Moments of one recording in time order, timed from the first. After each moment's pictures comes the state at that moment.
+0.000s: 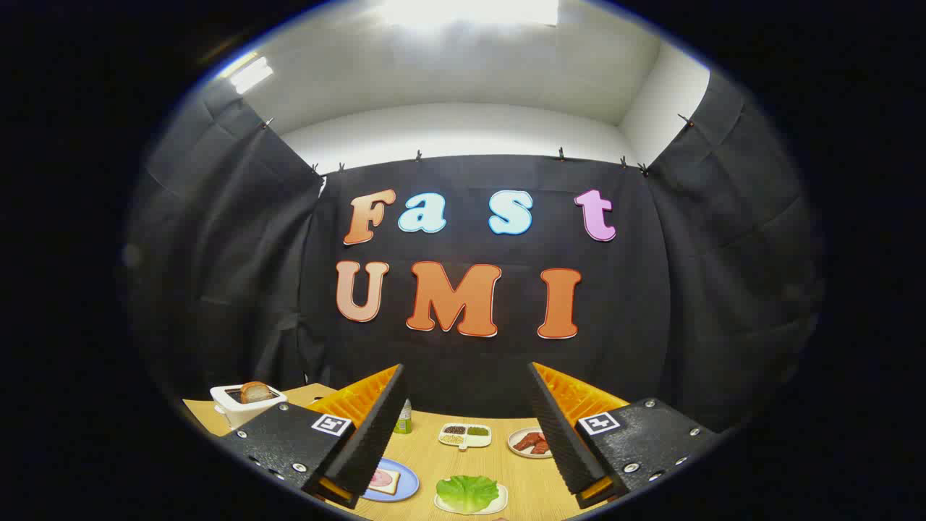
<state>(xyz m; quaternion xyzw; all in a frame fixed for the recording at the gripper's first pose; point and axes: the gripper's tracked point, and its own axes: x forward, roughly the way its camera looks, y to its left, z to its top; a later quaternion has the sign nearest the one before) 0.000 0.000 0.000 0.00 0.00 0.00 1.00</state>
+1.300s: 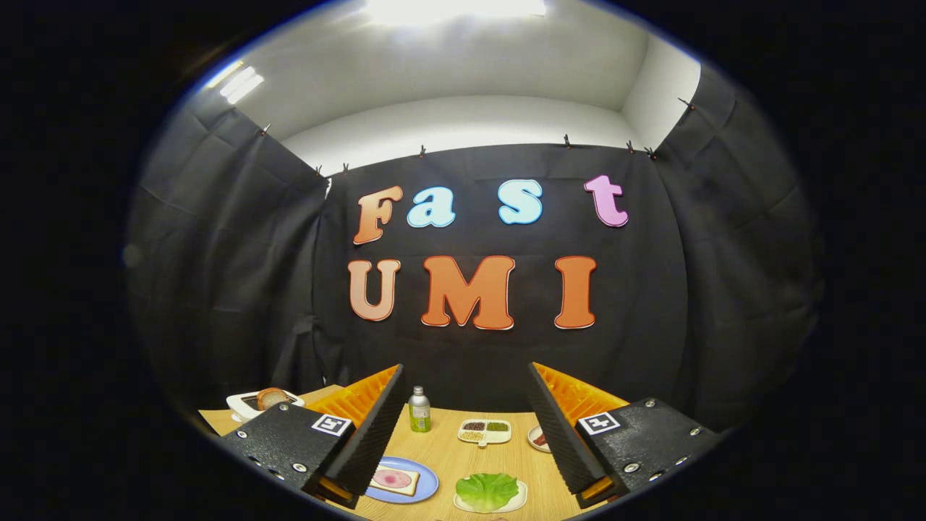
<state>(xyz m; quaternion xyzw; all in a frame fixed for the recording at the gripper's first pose) 0.014 0.010 -0.015 0.02 0.02 0.03 1.00</state>
